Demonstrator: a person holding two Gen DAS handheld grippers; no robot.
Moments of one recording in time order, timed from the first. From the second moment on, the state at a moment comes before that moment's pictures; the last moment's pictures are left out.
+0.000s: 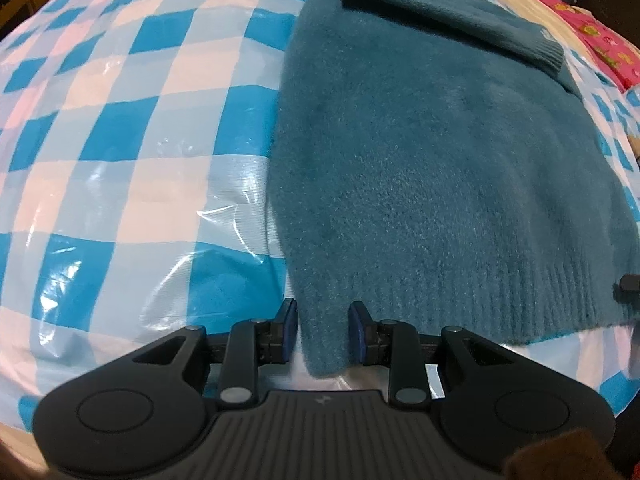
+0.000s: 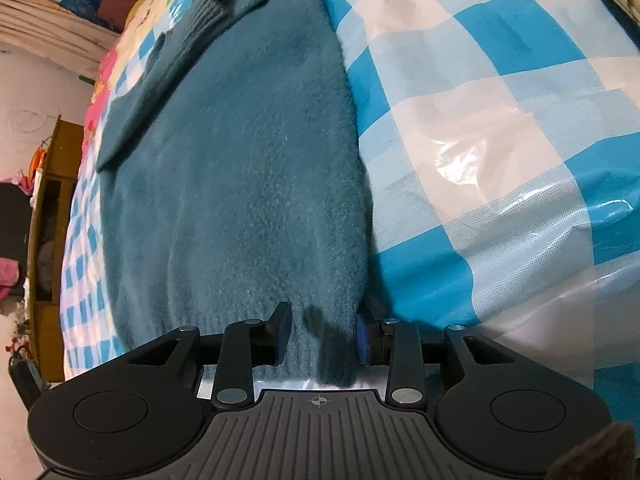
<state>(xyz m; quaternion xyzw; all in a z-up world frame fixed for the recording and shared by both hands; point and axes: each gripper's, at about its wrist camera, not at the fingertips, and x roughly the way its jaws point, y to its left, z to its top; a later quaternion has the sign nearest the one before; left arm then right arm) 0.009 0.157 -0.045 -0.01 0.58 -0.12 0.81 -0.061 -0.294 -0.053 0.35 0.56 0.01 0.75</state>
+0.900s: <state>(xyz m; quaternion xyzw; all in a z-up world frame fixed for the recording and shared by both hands) 0.187 0.145 0.071 -0.18 0.39 -0.21 0.88 0.093 -0.343 0.050 0.50 0.26 0.12 0.82</state>
